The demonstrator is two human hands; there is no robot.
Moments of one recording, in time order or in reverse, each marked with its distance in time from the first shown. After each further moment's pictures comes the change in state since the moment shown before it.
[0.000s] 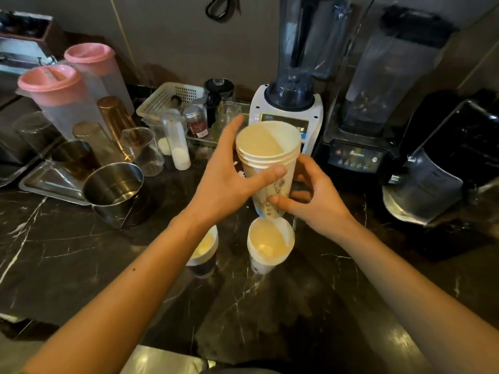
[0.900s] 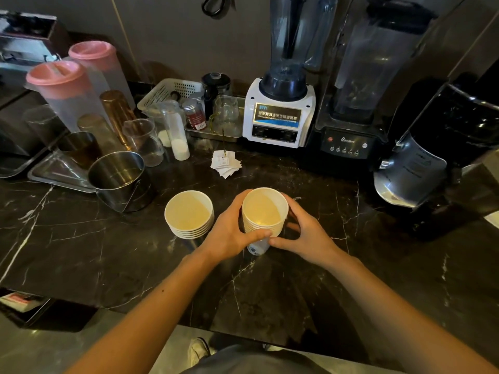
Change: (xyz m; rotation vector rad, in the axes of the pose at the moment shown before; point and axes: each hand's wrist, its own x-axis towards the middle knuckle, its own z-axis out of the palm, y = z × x) left_hand -0.082 -0.092 0.047 0.117 -0.252 -0.184; right_hand -0.071 0.083 0.020 -0.161 -0.152 0.102
